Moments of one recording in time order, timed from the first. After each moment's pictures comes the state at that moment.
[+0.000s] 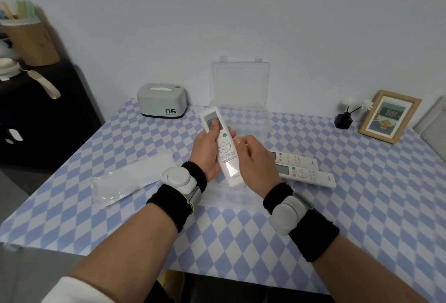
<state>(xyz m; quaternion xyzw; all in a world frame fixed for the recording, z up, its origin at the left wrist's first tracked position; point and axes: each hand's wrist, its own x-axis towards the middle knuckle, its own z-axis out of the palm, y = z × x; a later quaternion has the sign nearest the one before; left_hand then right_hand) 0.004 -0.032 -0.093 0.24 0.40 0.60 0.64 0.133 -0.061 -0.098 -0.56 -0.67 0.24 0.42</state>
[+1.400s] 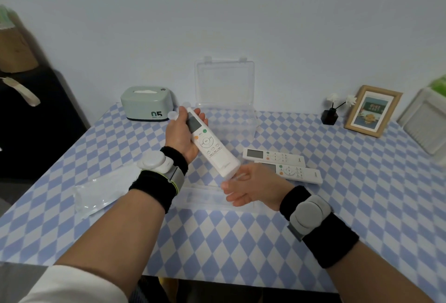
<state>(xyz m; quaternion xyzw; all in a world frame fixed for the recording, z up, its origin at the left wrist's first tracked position) -0.016 0.015 -0.082 0.13 0.33 0.68 0.64 0.189 -0.074 -0.104 -0.46 -0.56 0.64 0.25</state>
